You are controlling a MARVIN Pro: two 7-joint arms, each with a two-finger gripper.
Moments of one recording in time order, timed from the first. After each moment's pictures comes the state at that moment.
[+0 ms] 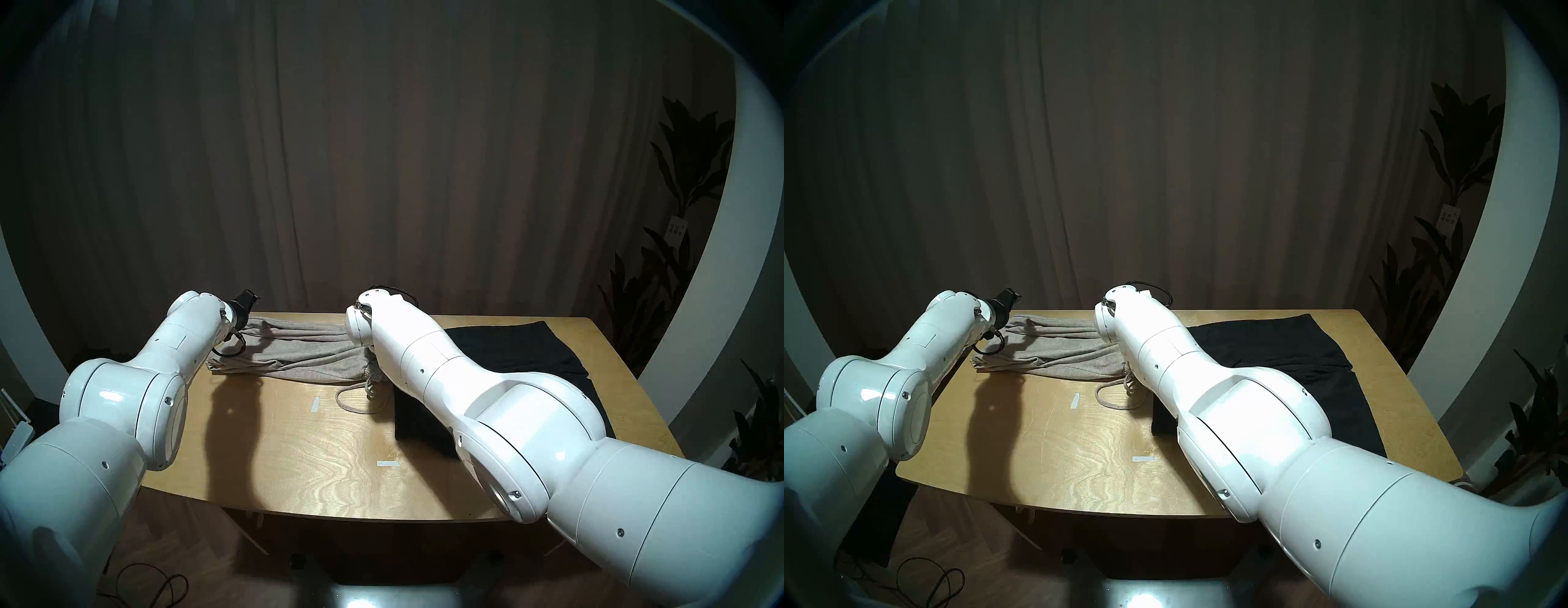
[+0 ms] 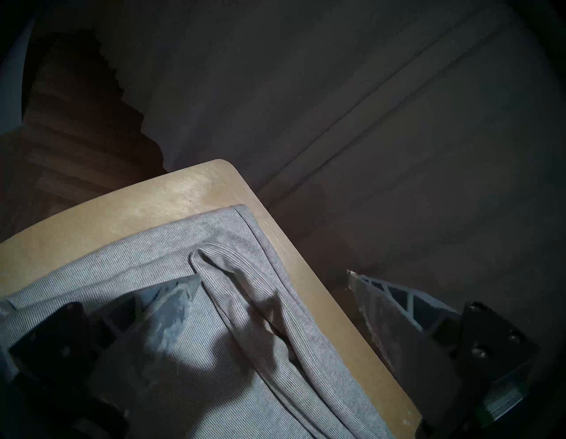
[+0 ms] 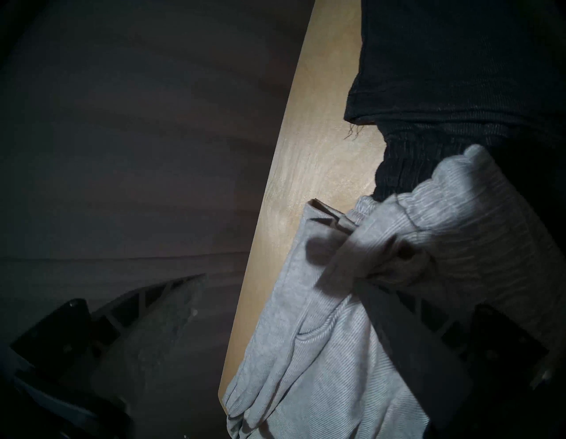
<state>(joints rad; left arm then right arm) 0.55 -1.18 -1.37 -0.28 -1.17 0.35 0.10 -0.59 -1.87 1.03 -0.46 1.75 -0.32 -0.55</state>
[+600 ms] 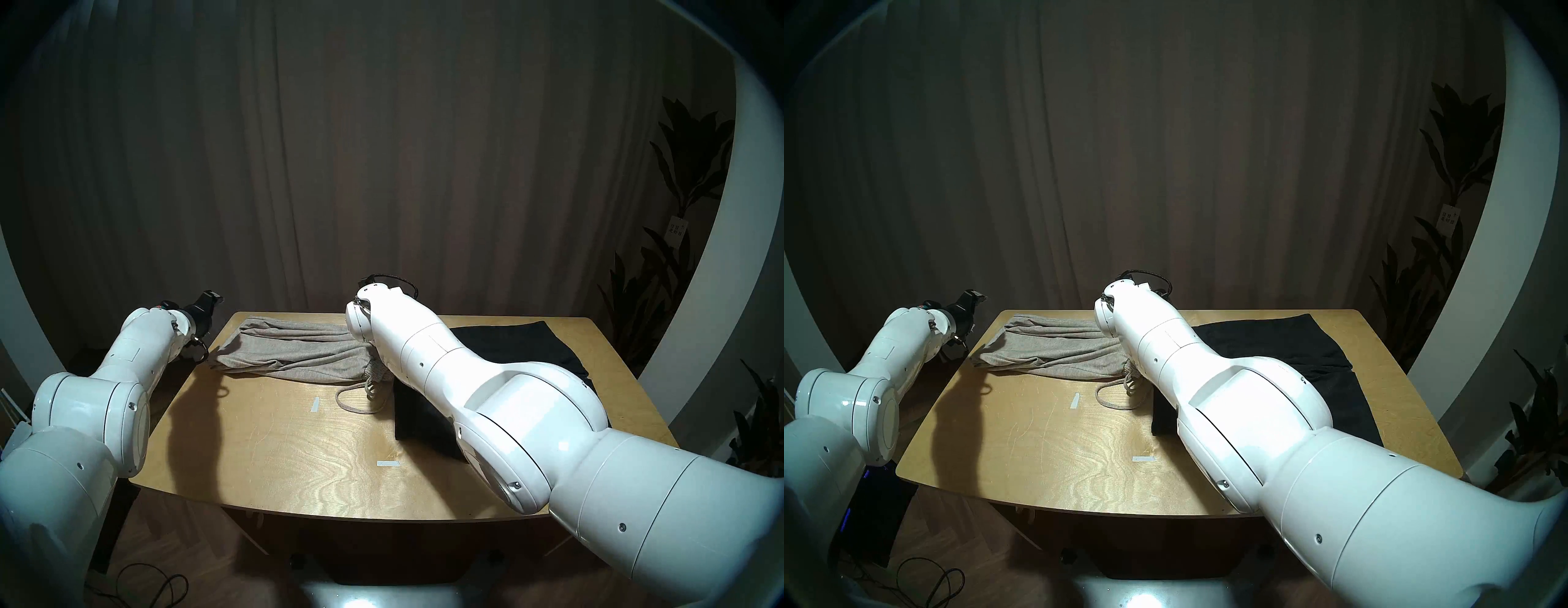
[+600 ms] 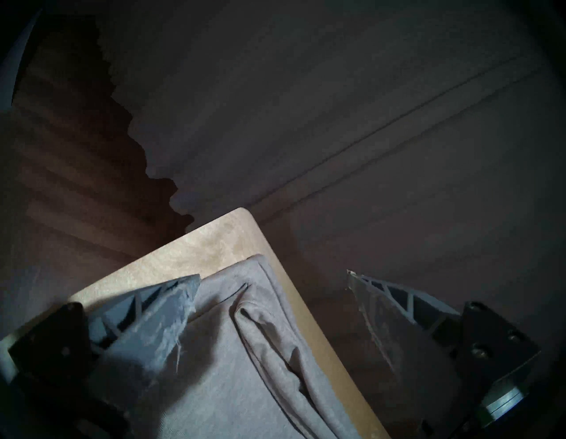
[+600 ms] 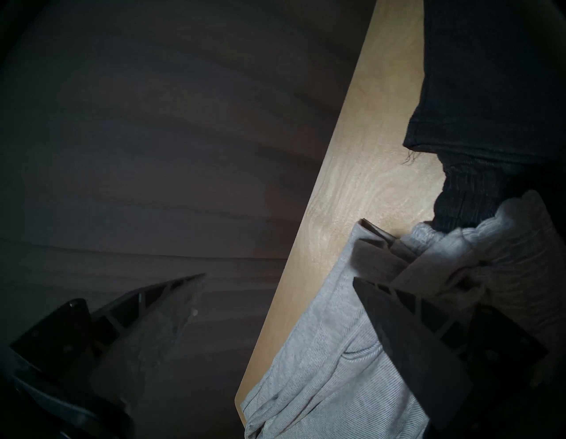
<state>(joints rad) 0.60 -1.03 -1.46 -0.28 -1.25 0.41 -0.15 -0.56 -1.87 0.98 -0.44 1.71 -0.30 -0.44</state>
